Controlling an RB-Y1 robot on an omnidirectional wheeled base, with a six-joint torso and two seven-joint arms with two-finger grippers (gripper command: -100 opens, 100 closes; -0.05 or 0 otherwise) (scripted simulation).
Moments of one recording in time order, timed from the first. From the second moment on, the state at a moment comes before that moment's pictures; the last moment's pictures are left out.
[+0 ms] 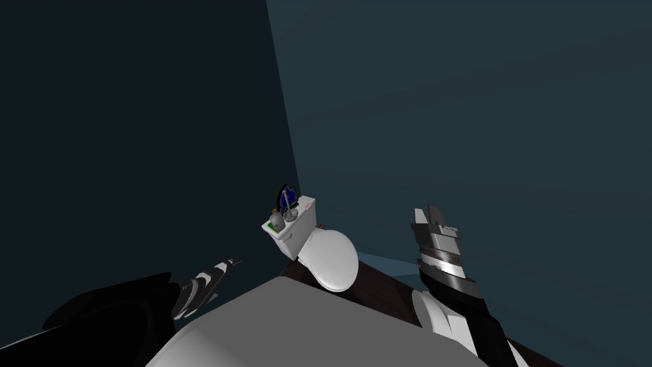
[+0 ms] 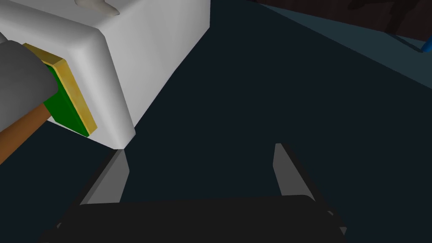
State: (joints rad) left arm 1.03 0.31 0.73 -2.44 0.92 1.15 -0.55; right arm 0.46 -0.03 -0.03 -2.23 -0.01 -0.49 0.09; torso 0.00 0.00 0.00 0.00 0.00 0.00
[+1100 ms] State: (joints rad) left arm 1.08 0.34 0.74 -2.45 0.94 1.18 -0.61; right arm 0.46 -0.03 -0.03 -2.23 -0.01 -0.49 0.09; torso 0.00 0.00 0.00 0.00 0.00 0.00
